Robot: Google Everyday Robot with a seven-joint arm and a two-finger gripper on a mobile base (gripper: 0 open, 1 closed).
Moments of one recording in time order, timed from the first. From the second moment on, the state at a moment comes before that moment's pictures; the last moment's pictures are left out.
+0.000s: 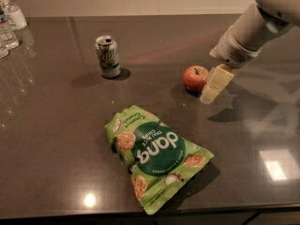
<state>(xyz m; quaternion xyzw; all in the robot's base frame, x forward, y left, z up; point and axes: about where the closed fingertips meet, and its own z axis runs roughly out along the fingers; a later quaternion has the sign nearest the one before) 0.585 -0.173 0.879 -0.58 0.79 0.05 0.21</state>
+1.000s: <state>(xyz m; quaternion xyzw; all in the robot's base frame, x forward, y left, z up) 0.607 -0.141 0.852 -0.59 0.78 0.07 0.19</state>
